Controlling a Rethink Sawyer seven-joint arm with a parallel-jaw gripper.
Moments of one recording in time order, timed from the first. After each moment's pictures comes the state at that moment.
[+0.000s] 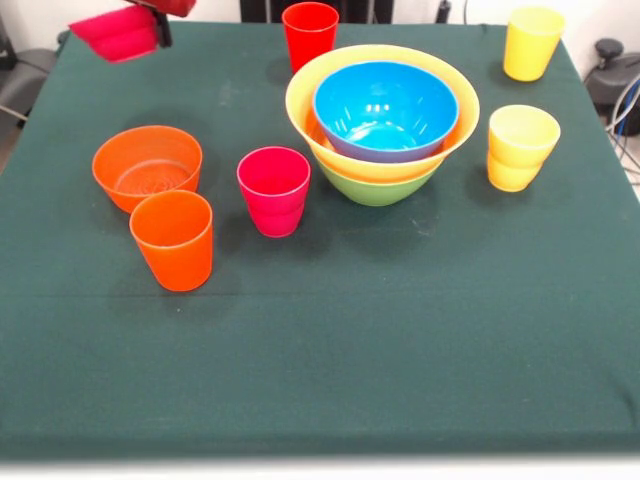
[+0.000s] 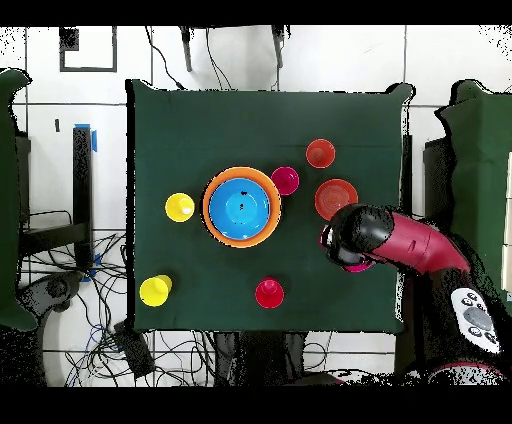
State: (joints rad) arm -0.55 -0.60 -0.04 1.62 -0.22 0.78 1.69
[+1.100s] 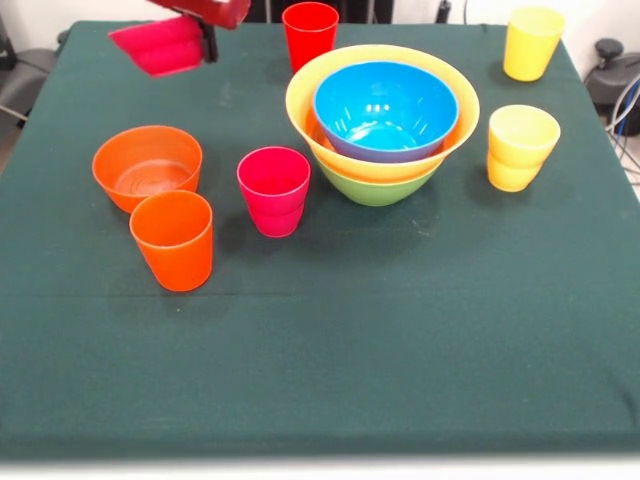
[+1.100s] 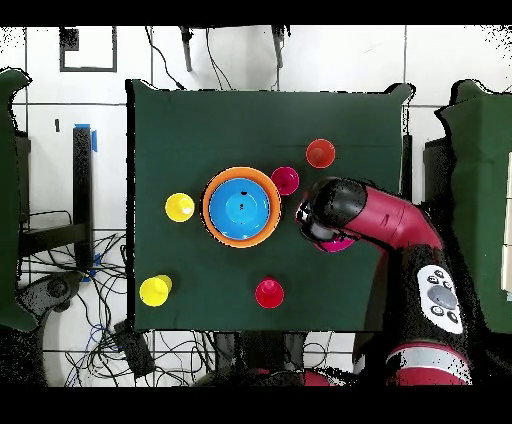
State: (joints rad) arm -0.41 -0.59 -0.08 1.55 -0.08 0.82 1.76
